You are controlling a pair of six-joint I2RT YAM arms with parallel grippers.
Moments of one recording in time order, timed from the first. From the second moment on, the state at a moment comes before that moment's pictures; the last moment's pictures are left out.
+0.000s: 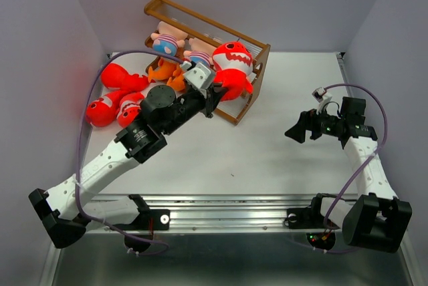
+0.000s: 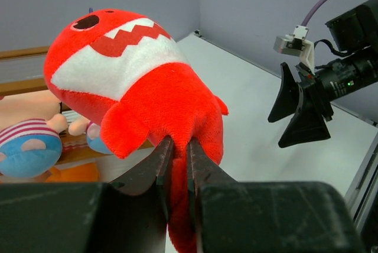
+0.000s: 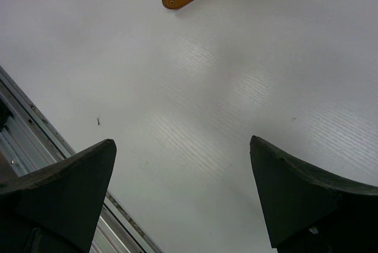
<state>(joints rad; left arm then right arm) -0.88 1.07 1.19 -0.07 -0.03 0.00 -0.20 1.09 0.82 -0.57 -0.89 -0.25</state>
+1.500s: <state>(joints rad) -0.51 1.80 1.66 0.19 0.53 0.10 -0.20 1.07 0.81 -0.57 -0.90 -0.25</state>
